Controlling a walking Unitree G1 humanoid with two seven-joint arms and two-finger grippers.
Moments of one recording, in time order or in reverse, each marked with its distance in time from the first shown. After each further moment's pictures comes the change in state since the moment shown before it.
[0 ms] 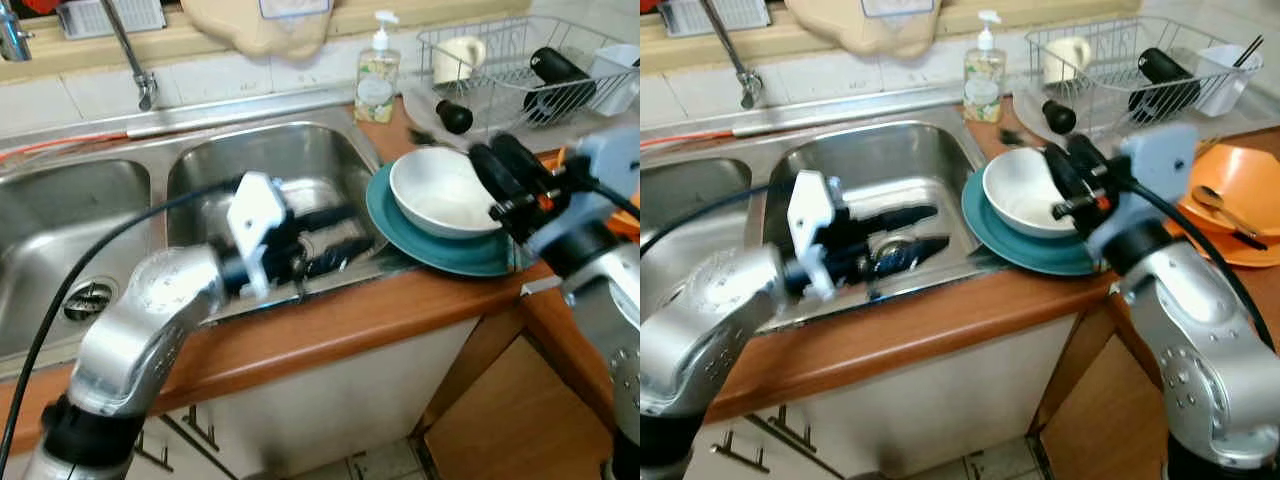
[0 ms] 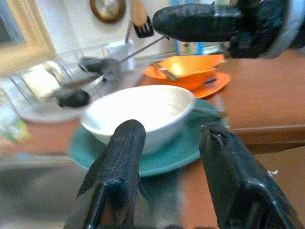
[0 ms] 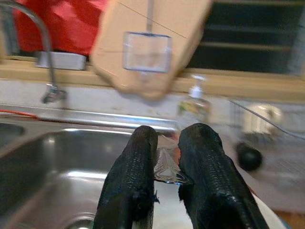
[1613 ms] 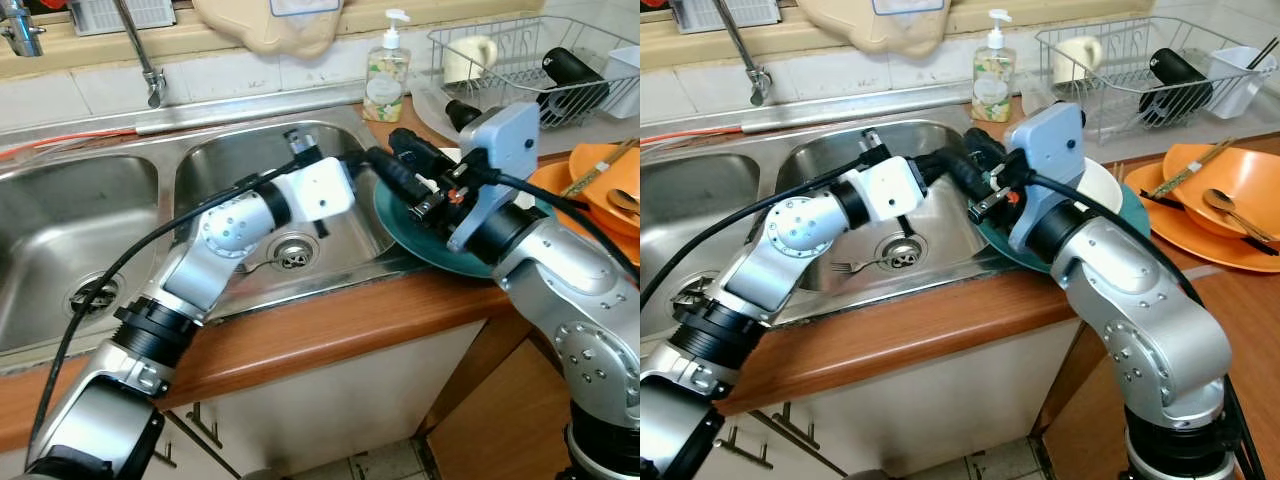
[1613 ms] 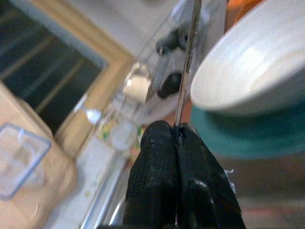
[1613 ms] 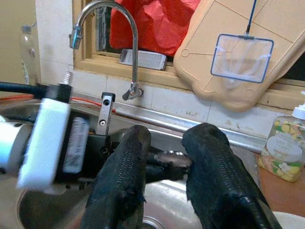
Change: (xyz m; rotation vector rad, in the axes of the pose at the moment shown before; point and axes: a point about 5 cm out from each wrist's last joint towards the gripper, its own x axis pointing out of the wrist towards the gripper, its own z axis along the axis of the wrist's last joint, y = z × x) left arm 0.045 0.058 -0.020 0.659 0.167 0.215; right arm 0.028 0.050 0.003 -0.007 0.027 0.286
